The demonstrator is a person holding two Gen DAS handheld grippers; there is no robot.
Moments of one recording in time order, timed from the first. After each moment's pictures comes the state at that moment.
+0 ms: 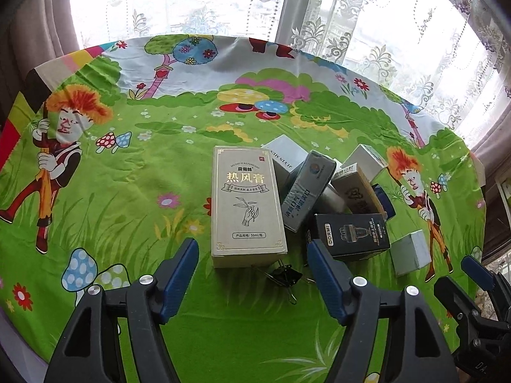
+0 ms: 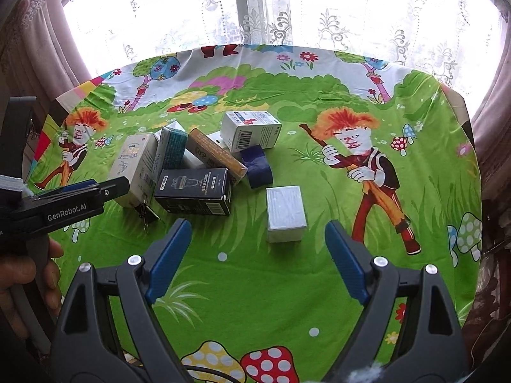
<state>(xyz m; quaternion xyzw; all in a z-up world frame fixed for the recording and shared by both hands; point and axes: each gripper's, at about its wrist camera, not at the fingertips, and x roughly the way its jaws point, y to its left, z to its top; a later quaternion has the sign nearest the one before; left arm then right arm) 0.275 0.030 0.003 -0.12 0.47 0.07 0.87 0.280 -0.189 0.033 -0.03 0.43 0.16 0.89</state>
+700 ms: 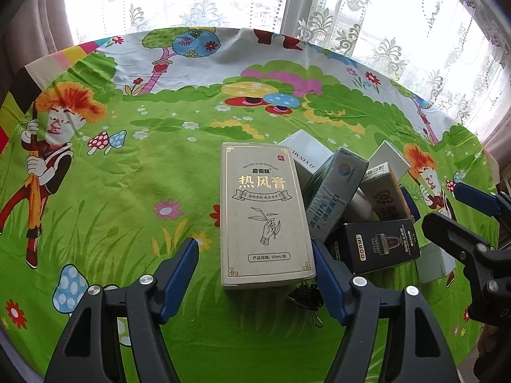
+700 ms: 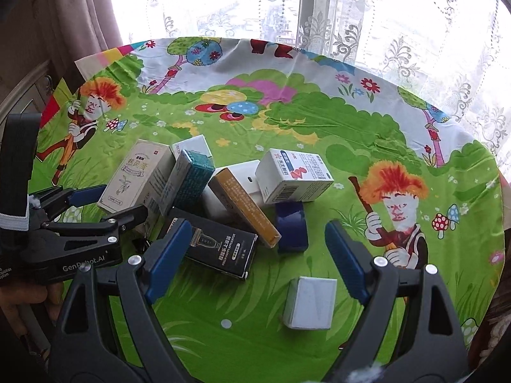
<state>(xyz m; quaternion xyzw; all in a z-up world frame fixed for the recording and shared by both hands) 0.291 0.041 -0.021 -0.11 0.48 0.07 0.87 0.347 -0.127 0.029 -0.14 0.42 0.25 0.86</state>
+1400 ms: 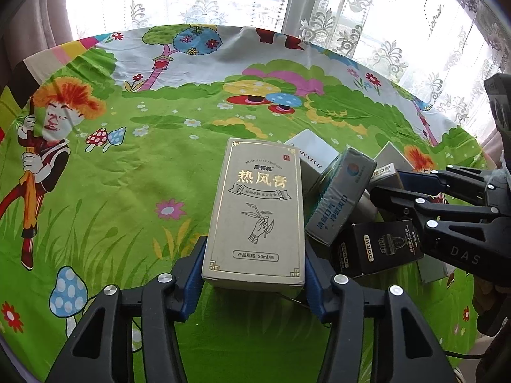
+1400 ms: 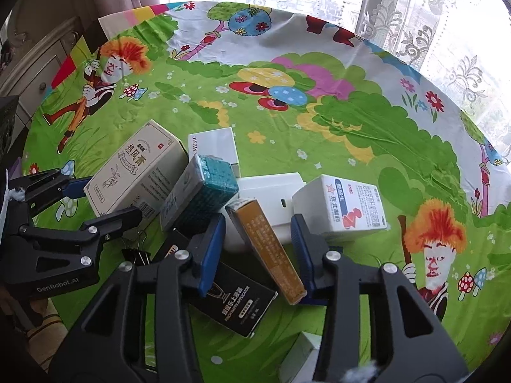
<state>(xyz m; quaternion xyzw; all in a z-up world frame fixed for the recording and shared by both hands) 0.291 0.048 -0.024 -0.12 0.47 0.07 0.87 0.389 -0.083 0.000 -0.20 0.46 0.34 0.80</state>
